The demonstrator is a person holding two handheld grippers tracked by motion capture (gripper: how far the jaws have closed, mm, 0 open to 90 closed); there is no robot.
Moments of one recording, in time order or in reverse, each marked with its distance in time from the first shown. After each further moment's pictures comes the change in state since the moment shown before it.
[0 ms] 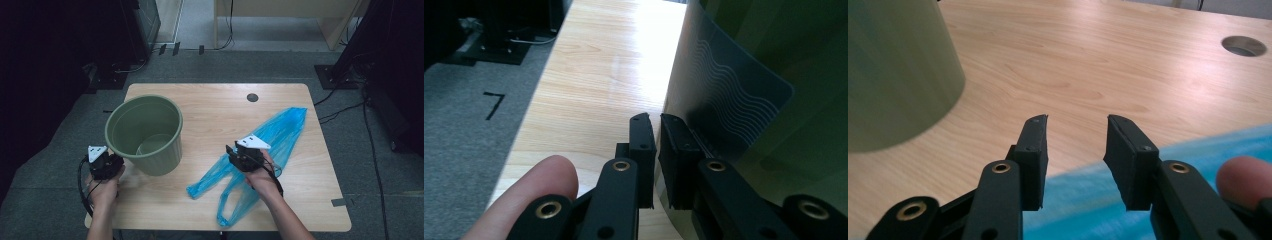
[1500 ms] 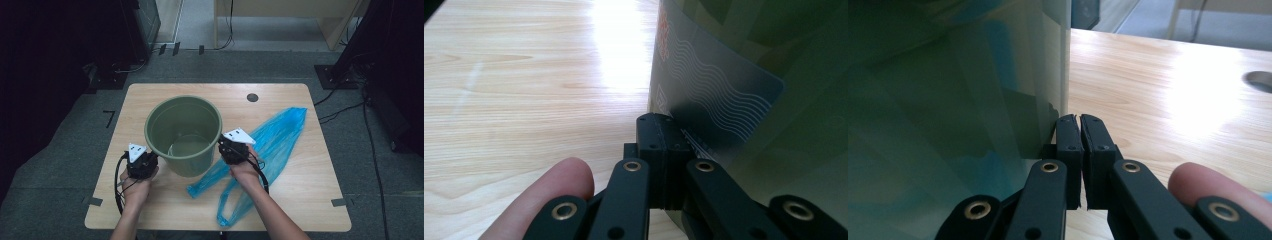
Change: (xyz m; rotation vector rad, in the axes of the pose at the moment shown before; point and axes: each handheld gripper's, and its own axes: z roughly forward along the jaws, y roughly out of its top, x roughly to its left) left arm -0.097 -0.013 0.015 0.014 -0.151 0.121; right arm 0.021 0.015 0.022 -0.102 -0.015 0.027
